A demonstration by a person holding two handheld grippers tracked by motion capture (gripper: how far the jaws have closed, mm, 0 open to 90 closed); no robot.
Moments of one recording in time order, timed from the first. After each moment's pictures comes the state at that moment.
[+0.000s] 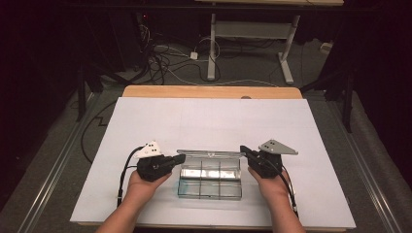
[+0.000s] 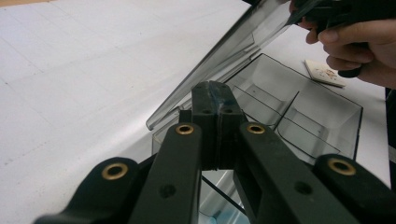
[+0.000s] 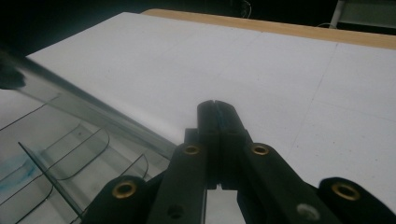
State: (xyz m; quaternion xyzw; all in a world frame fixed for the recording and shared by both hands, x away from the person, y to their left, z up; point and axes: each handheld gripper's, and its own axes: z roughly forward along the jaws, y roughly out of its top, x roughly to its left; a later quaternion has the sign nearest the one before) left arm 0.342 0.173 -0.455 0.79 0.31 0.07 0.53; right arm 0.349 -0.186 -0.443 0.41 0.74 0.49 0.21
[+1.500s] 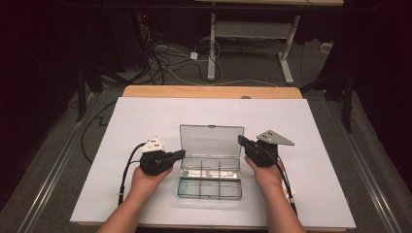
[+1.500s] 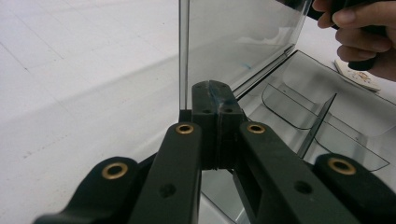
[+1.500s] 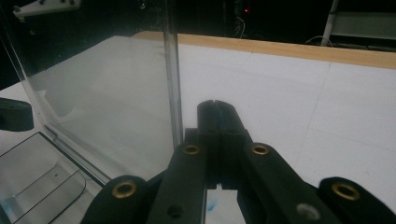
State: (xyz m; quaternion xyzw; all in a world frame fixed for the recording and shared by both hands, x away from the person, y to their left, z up) left arm 0.359 0.174 -0.468 0.78 0.34 0.07 0.52; right arm 0.379 -0.181 -0.446 0.42 0.72 0.51 0.22
